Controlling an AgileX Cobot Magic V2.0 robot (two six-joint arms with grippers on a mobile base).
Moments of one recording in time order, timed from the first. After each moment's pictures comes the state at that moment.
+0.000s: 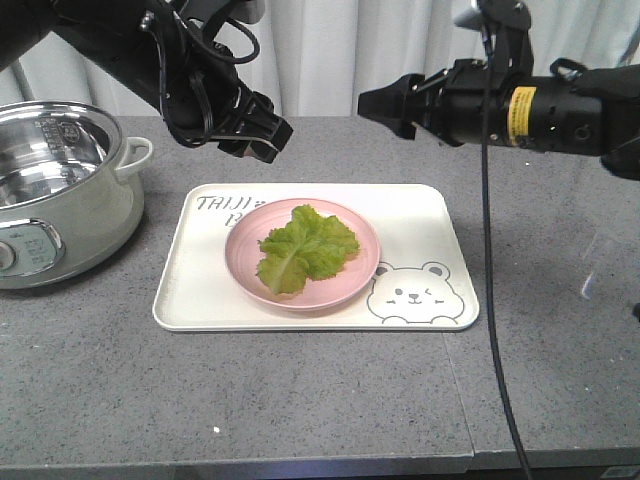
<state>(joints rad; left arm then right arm) -0.47 1.80 -1.97 -0.13 1.19 0.17 0.17 1.65 -1.35 -1.77 -0.60 1.97</state>
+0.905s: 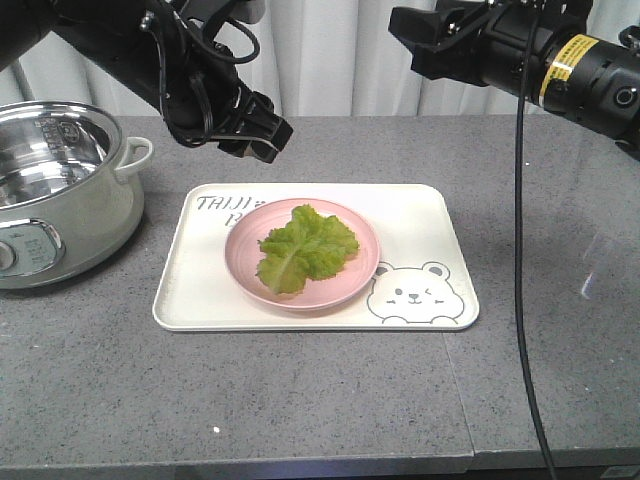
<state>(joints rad) -0.47 1.80 -1.97 -0.13 1.19 0.17 0.15 1.59 -1.30 -1.14 -0.54 1.17</state>
